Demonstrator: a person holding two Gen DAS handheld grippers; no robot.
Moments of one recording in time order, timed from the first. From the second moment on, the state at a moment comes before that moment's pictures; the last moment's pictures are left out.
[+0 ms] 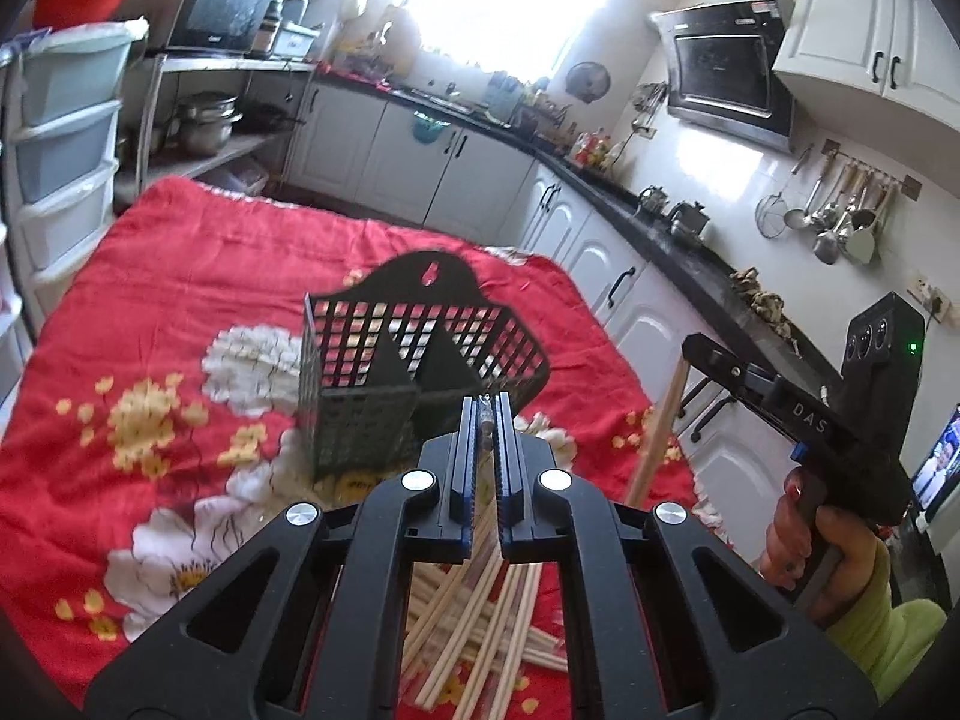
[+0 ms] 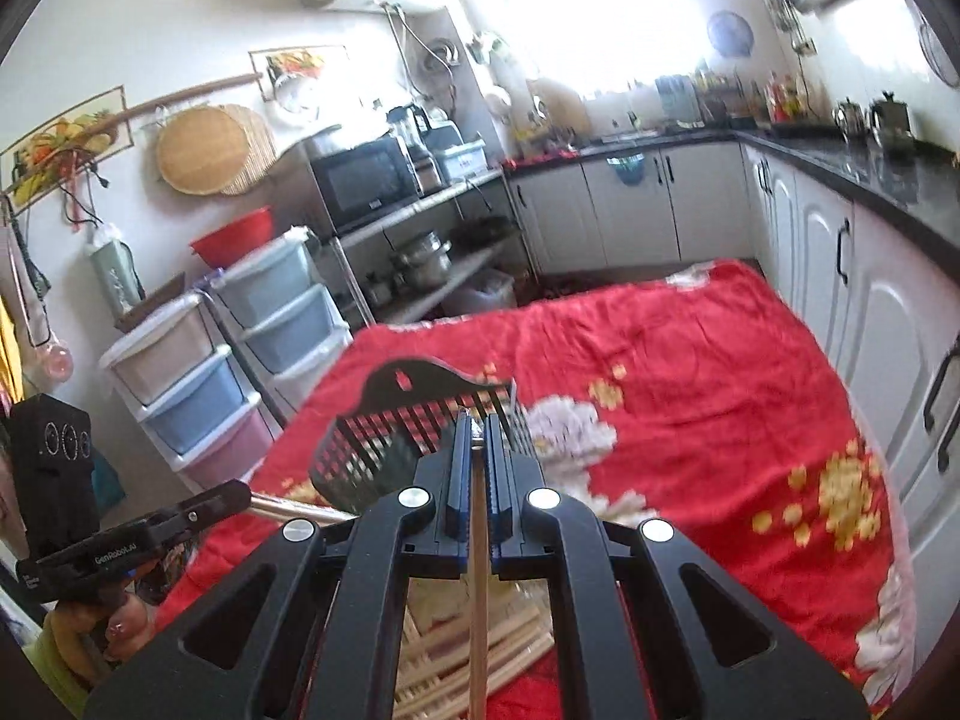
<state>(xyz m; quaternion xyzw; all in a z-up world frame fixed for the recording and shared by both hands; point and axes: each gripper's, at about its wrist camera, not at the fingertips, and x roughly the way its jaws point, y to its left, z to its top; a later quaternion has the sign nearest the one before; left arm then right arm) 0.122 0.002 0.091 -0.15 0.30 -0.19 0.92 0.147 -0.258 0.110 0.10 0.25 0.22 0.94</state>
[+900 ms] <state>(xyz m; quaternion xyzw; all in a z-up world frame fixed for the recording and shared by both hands) 0.134 0.032 0.175 -0.16 0.21 -0.16 0.95 0.203 -0.240 0.224 0.12 0.09 0.22 0.96</state>
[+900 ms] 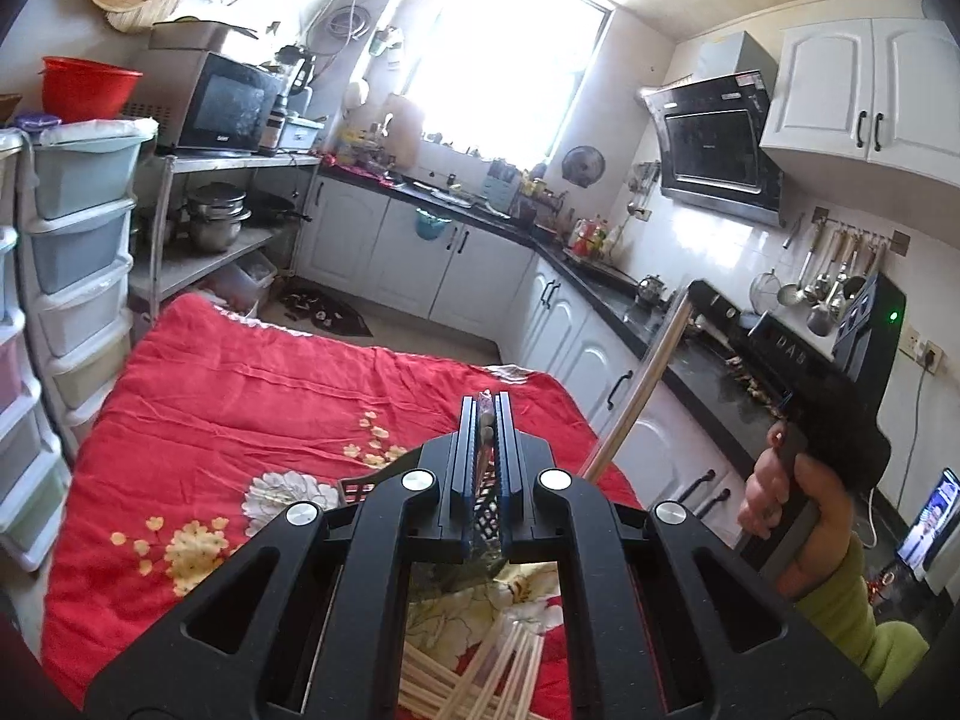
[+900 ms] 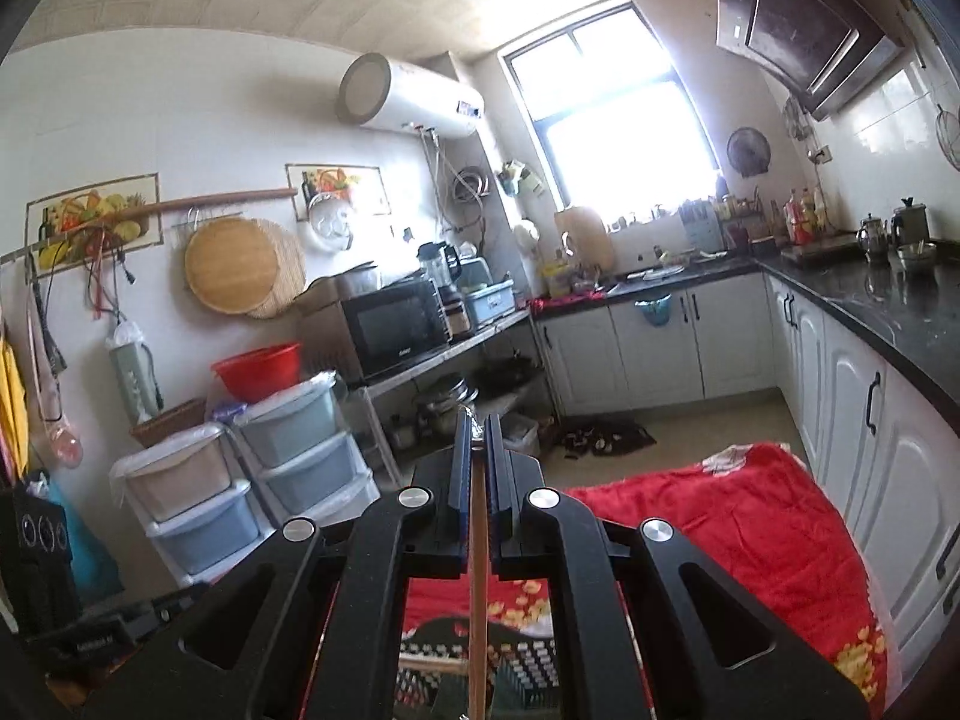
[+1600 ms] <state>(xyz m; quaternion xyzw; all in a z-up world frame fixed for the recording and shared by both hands) 0.158 0.017 0.117 -0.15 0.26 -0.14 0.94 0.234 -0.227 0.157 0.10 0.07 0.17 0.98</state>
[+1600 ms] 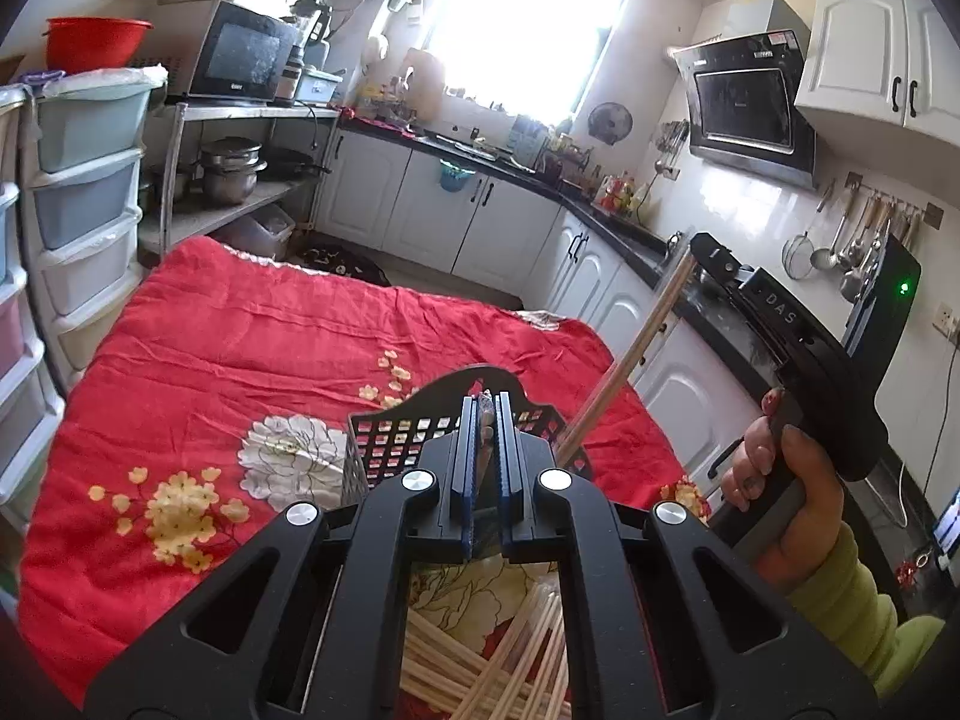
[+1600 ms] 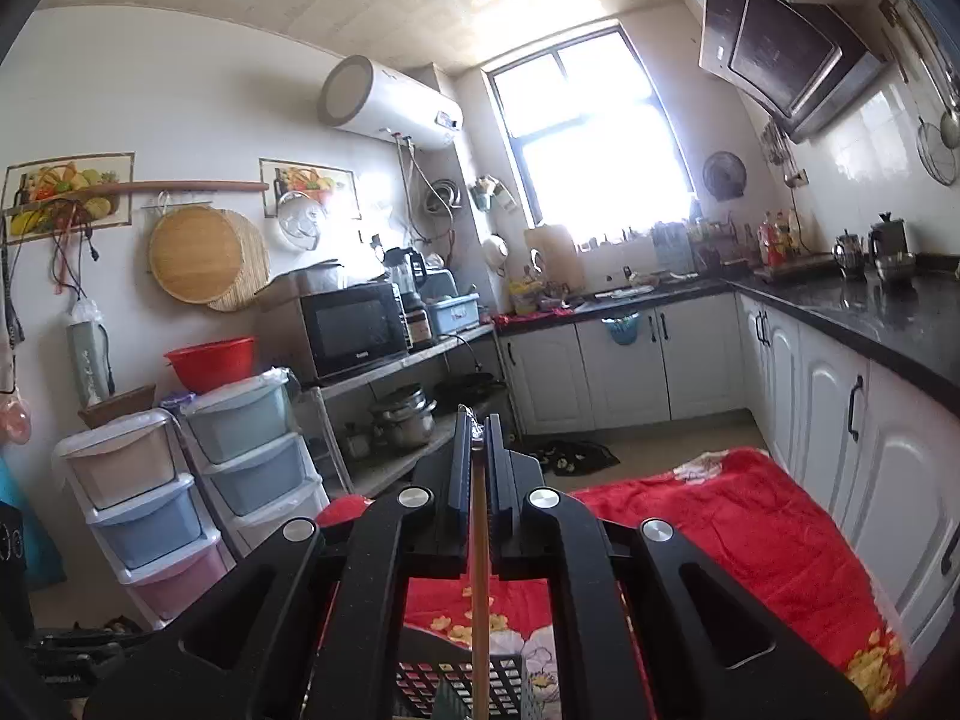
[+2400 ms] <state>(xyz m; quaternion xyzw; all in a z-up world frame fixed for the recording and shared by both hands) 0.167 0.014 0.088 -0.16 0.28 -0.13 0.94 0.235 -0.226 0.107 0.11 0.13 0.15 0.97</state>
